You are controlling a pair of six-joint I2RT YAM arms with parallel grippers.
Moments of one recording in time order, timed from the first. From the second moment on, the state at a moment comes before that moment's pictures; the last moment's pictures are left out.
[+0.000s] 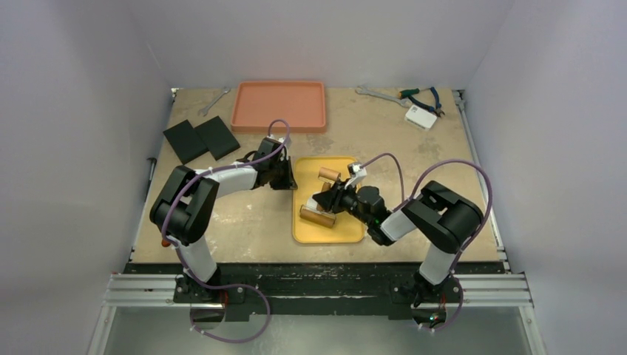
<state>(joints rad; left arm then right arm) -0.47 1.77 0.96 -0.11 0.18 -0.51 0.73 1.76 0.39 1.15 -0.04 0.66</state>
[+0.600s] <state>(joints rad) -0.46 1.77 0.96 -0.11 0.18 -0.51 0.70 1.74 0.49 1.01 -0.04 0.57</state>
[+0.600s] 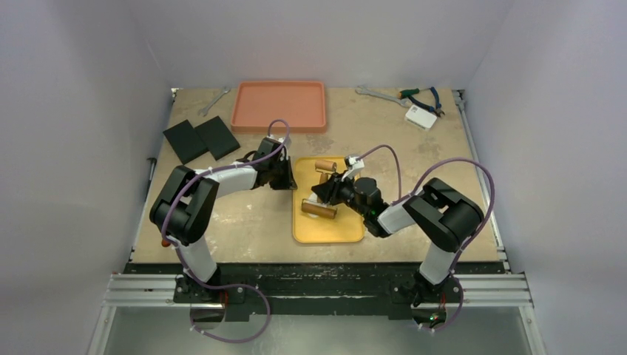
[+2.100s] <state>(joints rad) -0.46 1.76 0.96 -0.12 0.18 -0.49 0.77 1.38 0.47 0.67 -0.11 0.39</state>
